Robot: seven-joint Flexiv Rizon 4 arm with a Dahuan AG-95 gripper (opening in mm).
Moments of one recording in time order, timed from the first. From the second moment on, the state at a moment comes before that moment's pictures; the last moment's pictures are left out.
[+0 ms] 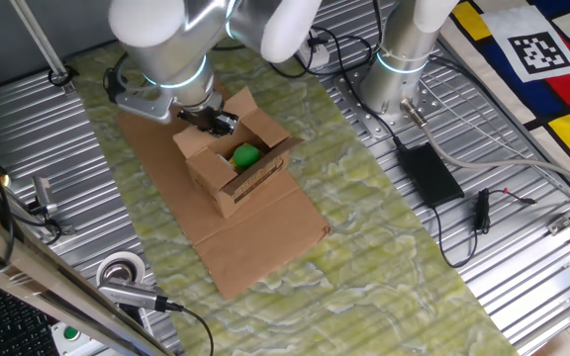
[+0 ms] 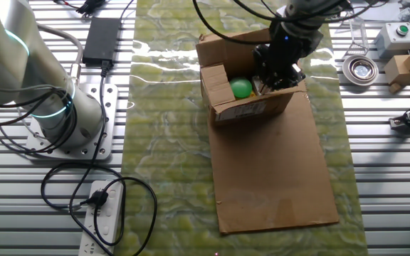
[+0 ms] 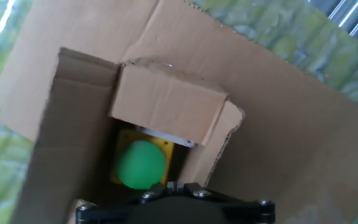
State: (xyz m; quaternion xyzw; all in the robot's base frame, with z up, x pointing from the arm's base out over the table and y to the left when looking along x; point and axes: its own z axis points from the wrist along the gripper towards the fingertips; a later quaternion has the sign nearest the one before) arm 0.496 0.008 0.166 0.38 -0.92 0.05 0.12
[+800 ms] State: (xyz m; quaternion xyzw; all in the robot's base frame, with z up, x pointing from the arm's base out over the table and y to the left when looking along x) arm 0.517 0.018 0.181 0.50 -0.83 0.17 0.20
